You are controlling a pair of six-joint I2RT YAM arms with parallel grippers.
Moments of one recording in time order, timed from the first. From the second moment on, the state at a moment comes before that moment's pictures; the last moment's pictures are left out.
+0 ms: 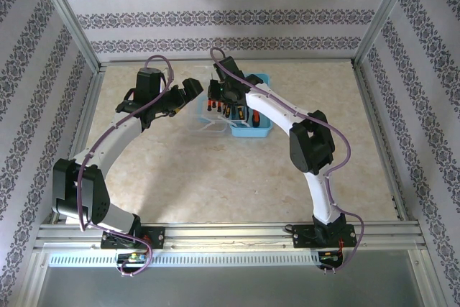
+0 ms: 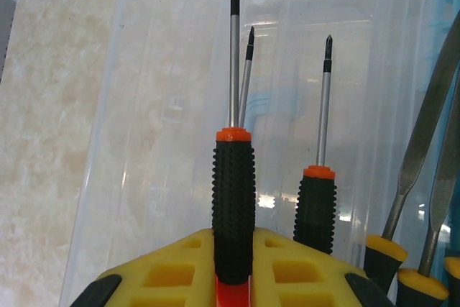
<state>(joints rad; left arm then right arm) -0.21 1.48 1.17 -0.28 0.45 -0.81 0.60 2.16 1.91 -0.55 -0.07 0.66</state>
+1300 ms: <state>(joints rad) -0.11 1.48 1.17 -0.28 0.44 -0.81 0.56 1.78 1.60 -0.51 -0.06 0.56</state>
